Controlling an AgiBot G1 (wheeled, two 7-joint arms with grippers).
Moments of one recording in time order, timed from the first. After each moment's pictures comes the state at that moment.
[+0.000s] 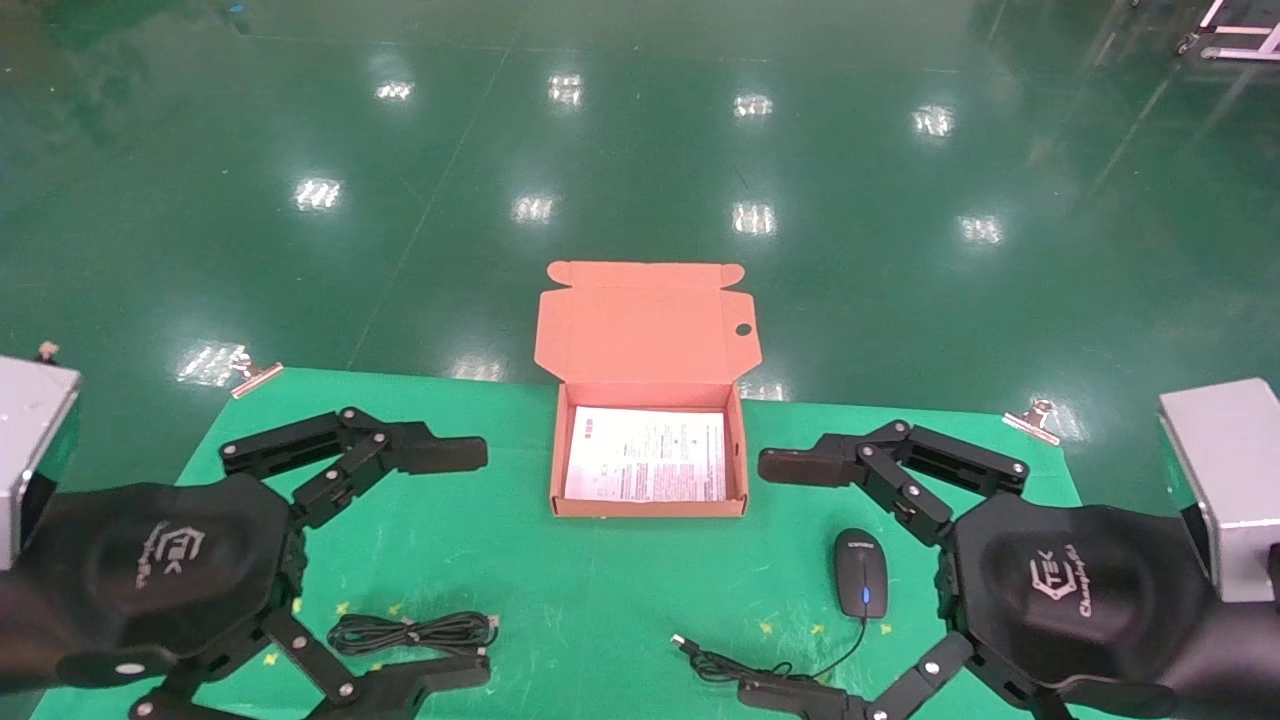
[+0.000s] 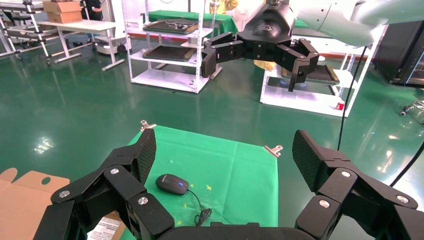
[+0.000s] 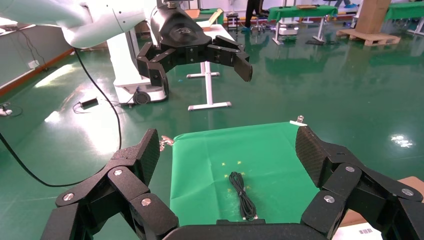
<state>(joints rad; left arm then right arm) -1.07 0.61 0.28 -1.28 0.73 1.50 -0.19 1.08 -0.61 -0.28 1.28 -0.73 -1.49 0.19</state>
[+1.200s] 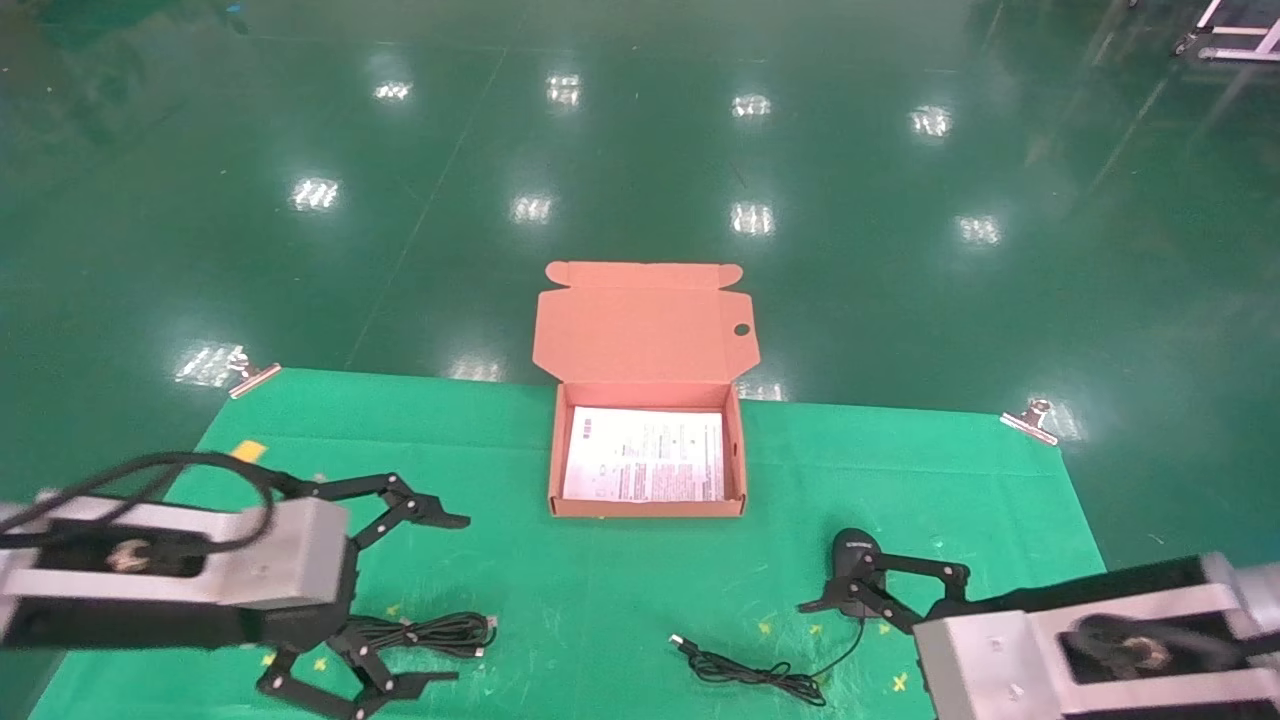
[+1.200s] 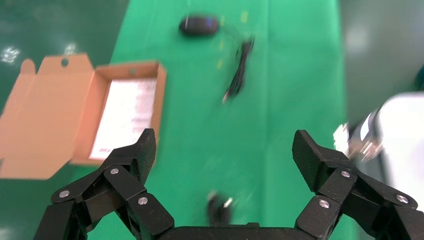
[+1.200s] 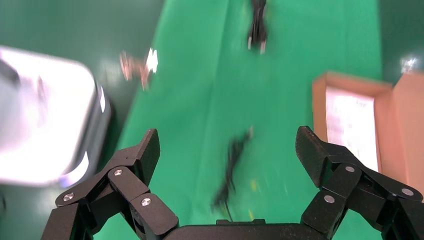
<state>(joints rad) -1.33 0.68 0.50 -1.35 1.36 1.47 -0.15 1.38 -0.65 -0.59 1.35 -1.38 -1.56 0.02</state>
